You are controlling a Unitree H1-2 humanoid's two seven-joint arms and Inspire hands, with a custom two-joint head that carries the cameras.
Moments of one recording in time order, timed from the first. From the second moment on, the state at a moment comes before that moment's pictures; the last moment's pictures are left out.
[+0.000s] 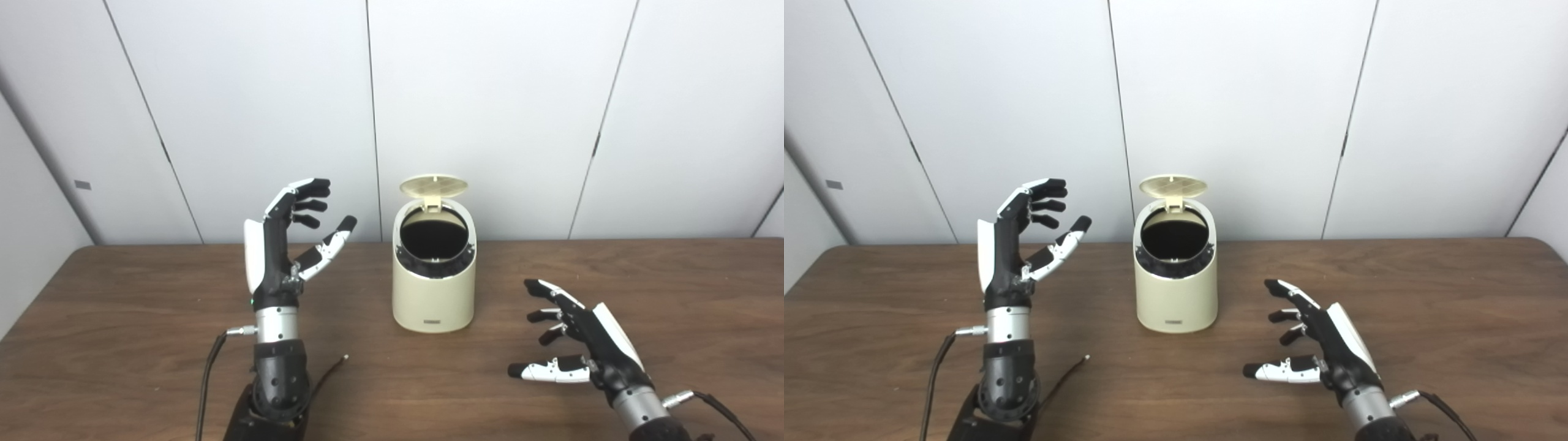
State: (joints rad) left arm -0.42 0.05 -0.01 0.18 0.31 -0.32 0.39; right arm -0.16 -0.21 0.06 -0.14 -0.34 0.14 0.10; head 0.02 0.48
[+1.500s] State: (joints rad) left arm -0.19 0.09 0.03 0.21 -0.06 -0.26 -0.04; right arm -0.75 -0.29 0.23 -0.03 -0.53 0.23 0.25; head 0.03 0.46
